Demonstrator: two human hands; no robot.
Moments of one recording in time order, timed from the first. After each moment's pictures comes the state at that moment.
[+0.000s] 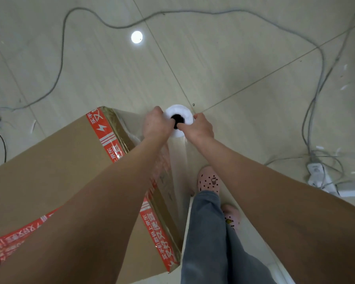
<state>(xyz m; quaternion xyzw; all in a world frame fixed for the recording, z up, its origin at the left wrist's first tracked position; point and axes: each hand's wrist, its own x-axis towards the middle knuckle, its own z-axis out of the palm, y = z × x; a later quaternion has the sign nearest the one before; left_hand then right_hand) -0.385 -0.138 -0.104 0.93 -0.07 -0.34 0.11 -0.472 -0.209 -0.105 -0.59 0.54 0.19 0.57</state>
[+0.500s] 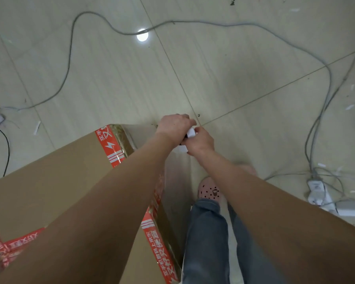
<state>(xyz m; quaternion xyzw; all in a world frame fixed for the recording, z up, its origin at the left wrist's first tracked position) -0.354 -0.176 -0.095 0.79 -0.49 -0.32 -0.17 -0.441 -0.214 -0.108 -0.56 0.55 0.22 0.58</state>
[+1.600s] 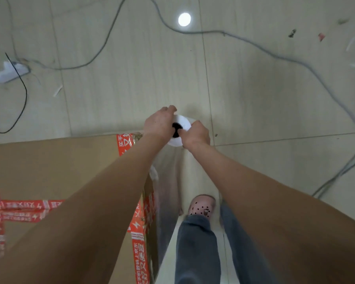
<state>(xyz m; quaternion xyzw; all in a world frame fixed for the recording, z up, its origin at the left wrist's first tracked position) -0.265 -0.144 -0.090 0.93 -0.15 -0.33 -0.03 -0.325 -0.229 -0.105 -0.67 0.43 0.33 0.50</state>
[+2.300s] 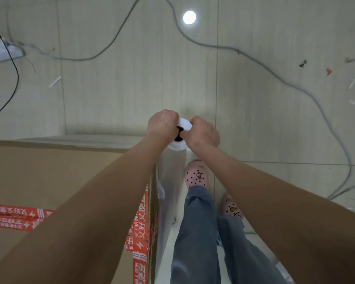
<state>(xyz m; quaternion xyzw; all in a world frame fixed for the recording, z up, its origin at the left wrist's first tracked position) -0.196 -0.131 -0.098 0.92 -0.14 -0.36 -0.06 -0.247 -0.224 -0.093 -0.82 0.31 0.35 0.33</state>
